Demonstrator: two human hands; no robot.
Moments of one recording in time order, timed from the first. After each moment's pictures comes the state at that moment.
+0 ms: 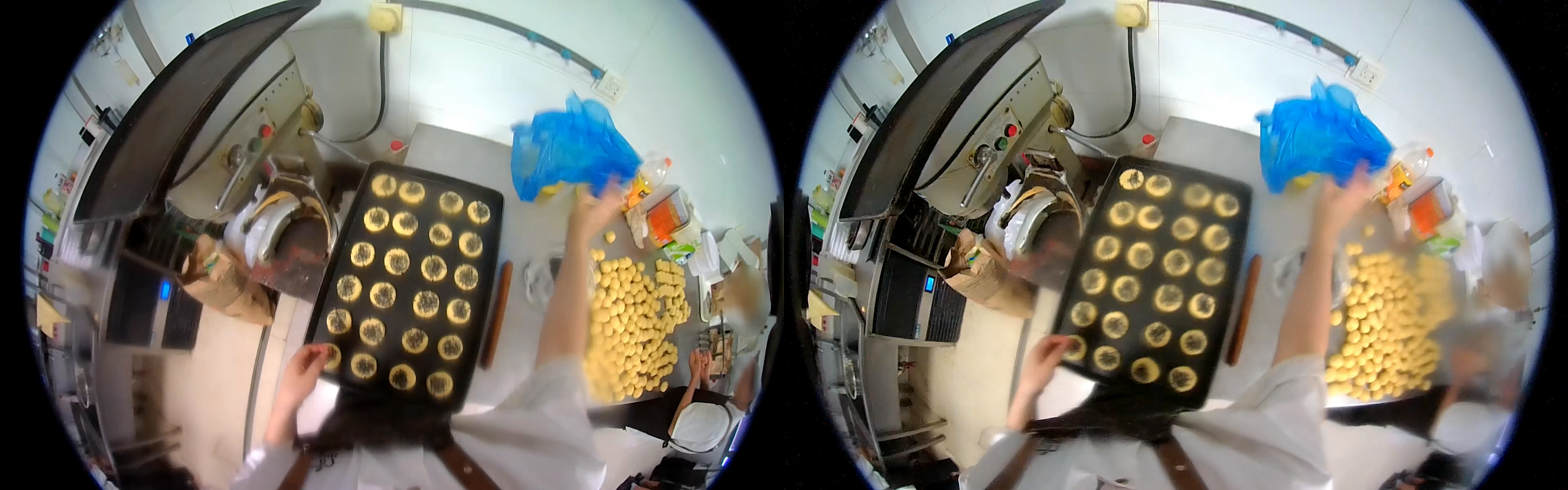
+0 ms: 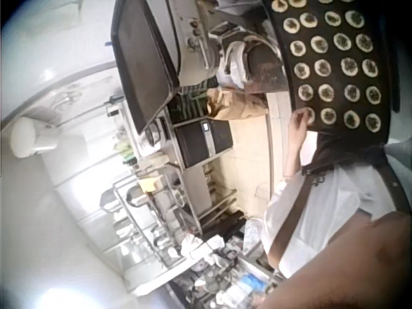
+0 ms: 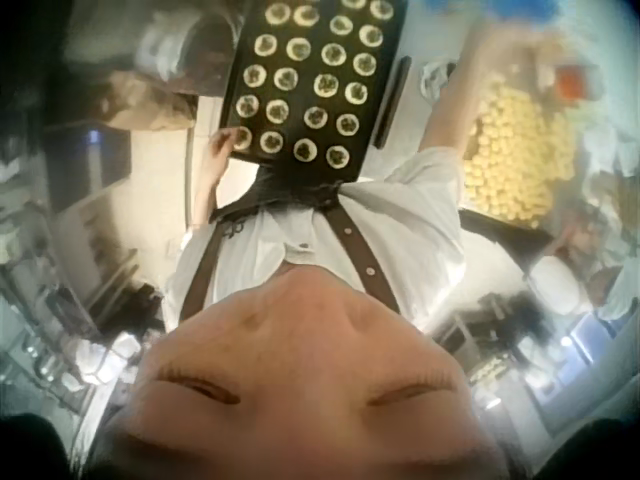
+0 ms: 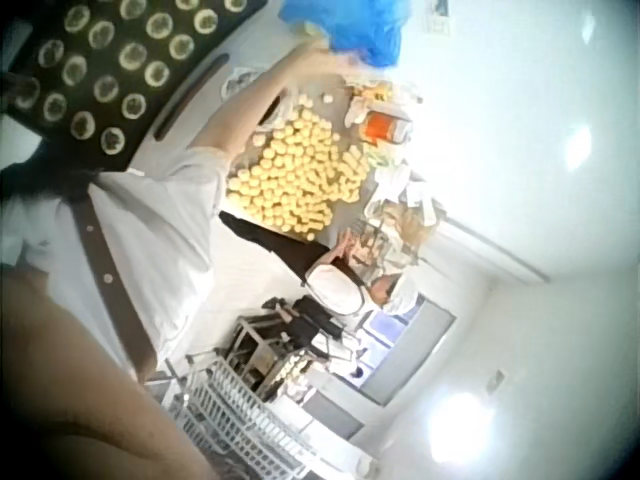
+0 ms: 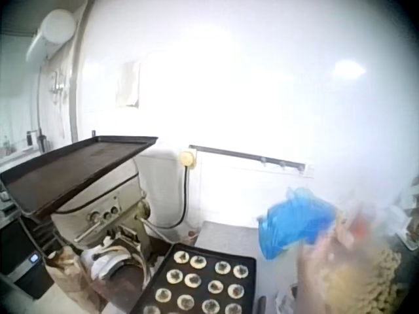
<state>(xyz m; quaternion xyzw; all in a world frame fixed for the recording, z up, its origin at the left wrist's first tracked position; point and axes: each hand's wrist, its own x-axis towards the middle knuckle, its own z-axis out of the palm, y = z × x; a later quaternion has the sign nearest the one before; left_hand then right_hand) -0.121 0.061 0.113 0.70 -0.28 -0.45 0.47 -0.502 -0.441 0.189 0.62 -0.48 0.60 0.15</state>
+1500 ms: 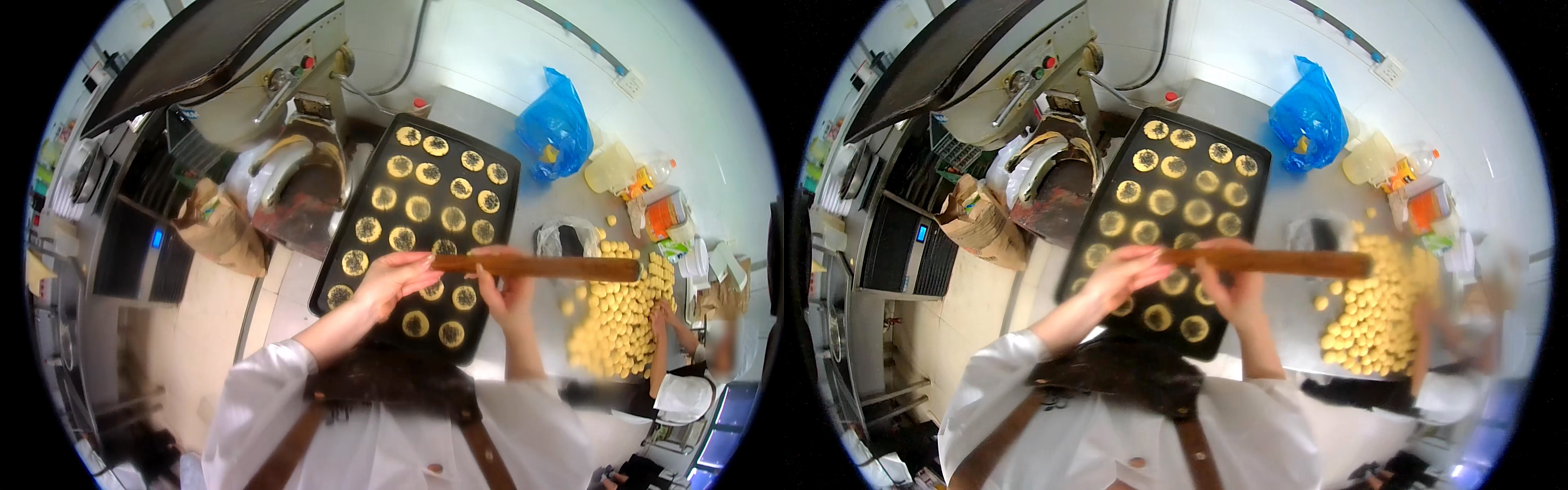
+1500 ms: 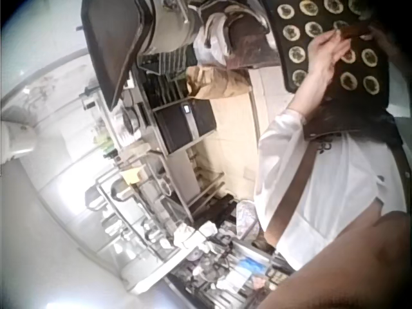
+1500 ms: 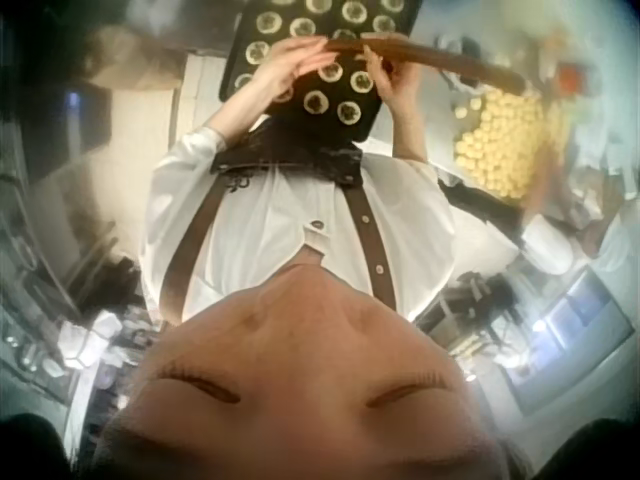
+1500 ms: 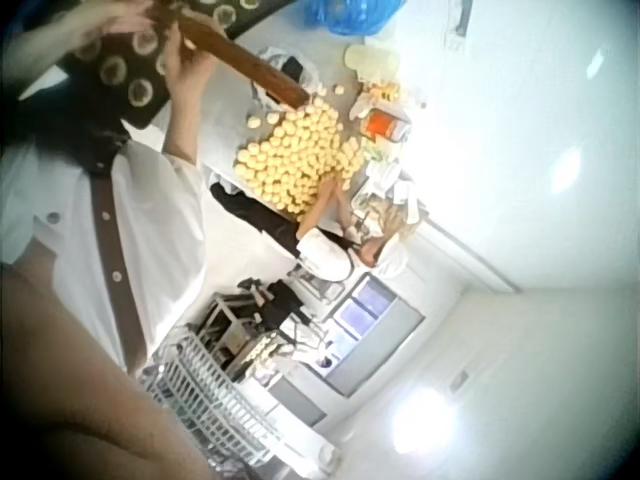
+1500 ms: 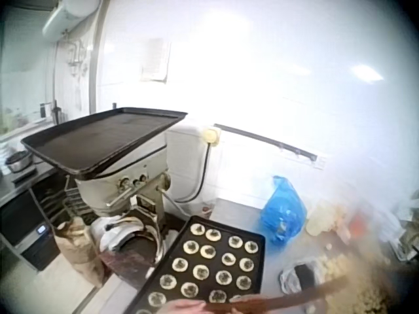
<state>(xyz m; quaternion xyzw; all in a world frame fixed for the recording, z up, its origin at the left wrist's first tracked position) -0.188 -0.048 0.153 0.40 -0.10 -0.70 0.59 -0.396 -0.127 0.192 0.71 -0.24 0.44 -0.50</state>
